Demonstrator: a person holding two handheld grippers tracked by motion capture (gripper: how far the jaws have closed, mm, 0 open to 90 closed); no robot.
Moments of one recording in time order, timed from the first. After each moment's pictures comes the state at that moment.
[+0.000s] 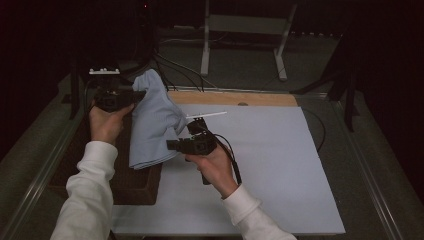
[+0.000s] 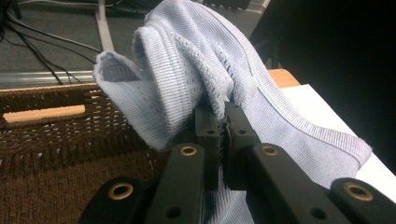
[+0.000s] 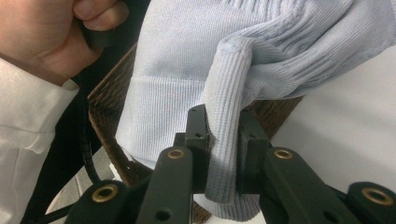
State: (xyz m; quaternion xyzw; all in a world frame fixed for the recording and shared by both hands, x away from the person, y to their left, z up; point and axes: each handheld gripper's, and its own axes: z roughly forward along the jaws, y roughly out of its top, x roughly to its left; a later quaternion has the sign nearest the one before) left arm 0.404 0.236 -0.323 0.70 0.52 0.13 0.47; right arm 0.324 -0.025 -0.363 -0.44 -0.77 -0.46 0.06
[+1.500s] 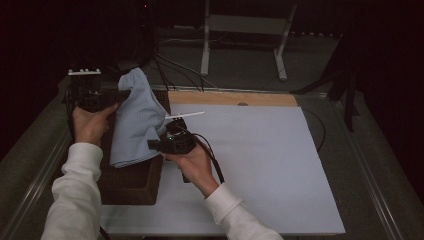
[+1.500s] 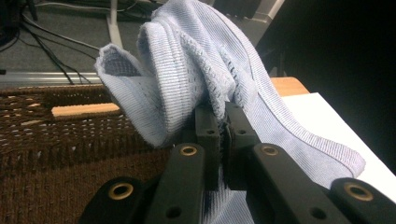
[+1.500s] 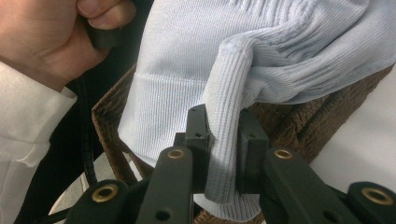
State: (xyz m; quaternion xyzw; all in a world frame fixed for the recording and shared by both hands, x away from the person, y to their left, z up) left arm 0.403 0.277 -0.327 0.68 0.54 0.14 0.48; right arm 0.332 0.023 -0.373 -0.42 -0.77 -0.48 0.07
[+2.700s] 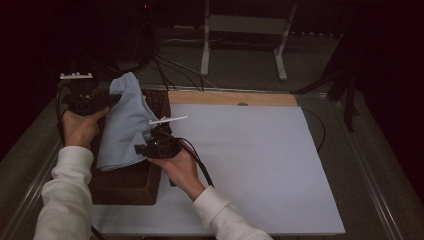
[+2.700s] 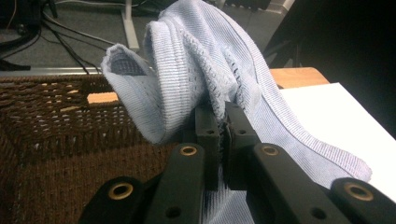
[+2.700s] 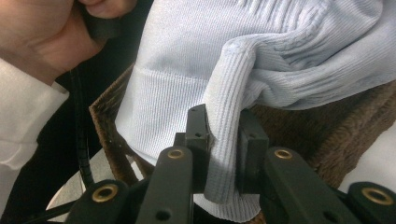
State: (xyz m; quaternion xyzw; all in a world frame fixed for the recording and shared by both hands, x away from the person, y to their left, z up) left arm 0.397 0.300 -0.334 0.69 0.54 0.15 0.45; right arm 0.326 0.058 -0.386 -0.40 -0.78 -0.47 0.07
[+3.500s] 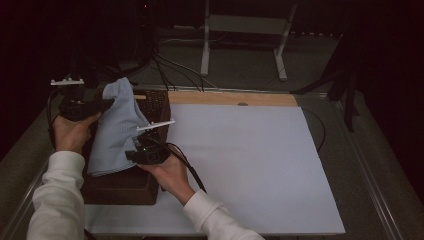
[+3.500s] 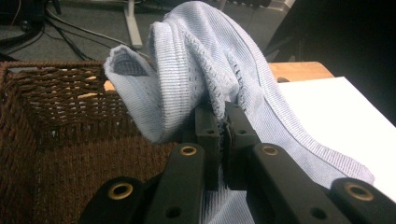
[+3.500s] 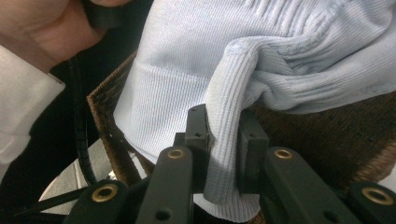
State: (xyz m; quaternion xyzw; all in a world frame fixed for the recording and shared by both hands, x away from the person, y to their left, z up) left arm 0.388 0.320 -0.344 0.69 0.54 0.15 0.45; right arm 0.317 0.084 -0.396 -0.39 -0.80 -0.46 0.06
